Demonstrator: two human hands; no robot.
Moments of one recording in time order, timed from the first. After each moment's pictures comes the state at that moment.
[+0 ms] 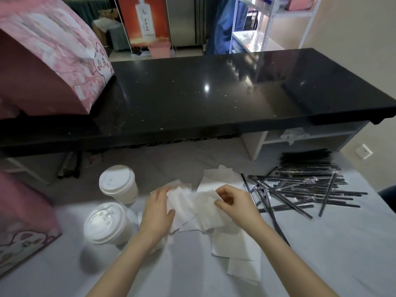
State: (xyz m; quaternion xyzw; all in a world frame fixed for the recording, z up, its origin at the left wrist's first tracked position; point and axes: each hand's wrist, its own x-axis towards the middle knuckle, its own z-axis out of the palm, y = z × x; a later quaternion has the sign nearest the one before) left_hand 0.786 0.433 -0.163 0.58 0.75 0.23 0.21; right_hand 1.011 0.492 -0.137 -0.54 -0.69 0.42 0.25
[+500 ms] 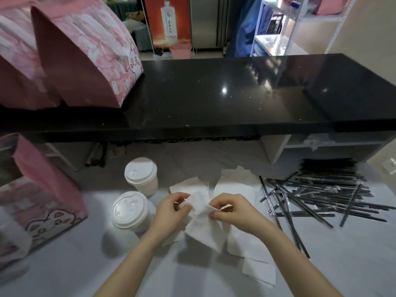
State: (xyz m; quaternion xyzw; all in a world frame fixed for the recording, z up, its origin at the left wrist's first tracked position) left_hand 0.780 0.409 -0.152 0.46 0.72 0.39 0.34; right_hand 0.979 0.474 -0.115 -0.38 -0.72 0.56 0.16
